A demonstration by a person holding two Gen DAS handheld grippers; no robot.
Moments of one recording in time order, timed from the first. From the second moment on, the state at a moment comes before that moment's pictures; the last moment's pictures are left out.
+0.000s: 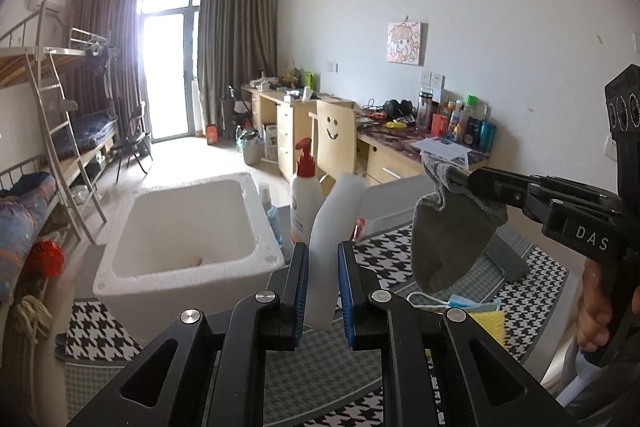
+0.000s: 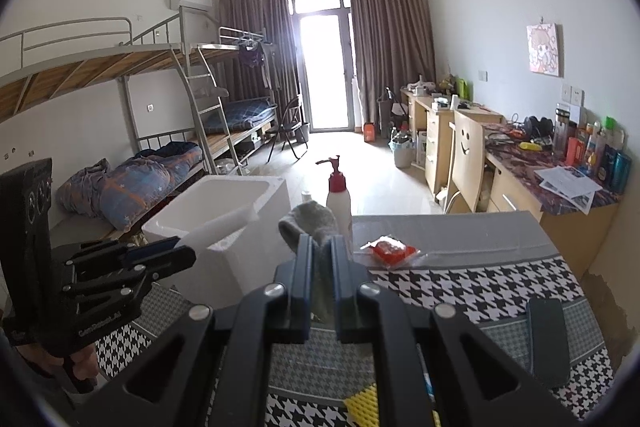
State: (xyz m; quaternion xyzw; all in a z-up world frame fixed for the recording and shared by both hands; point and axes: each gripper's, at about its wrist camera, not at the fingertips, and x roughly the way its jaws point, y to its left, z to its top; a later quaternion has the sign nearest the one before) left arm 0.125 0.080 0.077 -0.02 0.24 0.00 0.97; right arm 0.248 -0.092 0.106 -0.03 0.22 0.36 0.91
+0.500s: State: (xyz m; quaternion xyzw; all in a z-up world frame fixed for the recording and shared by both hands) left arm 0.138 0.089 0.099 -0.02 0.21 0.03 0.98; right arm 0.258 -0.076 0.122 -0.04 0.20 0.36 0.91
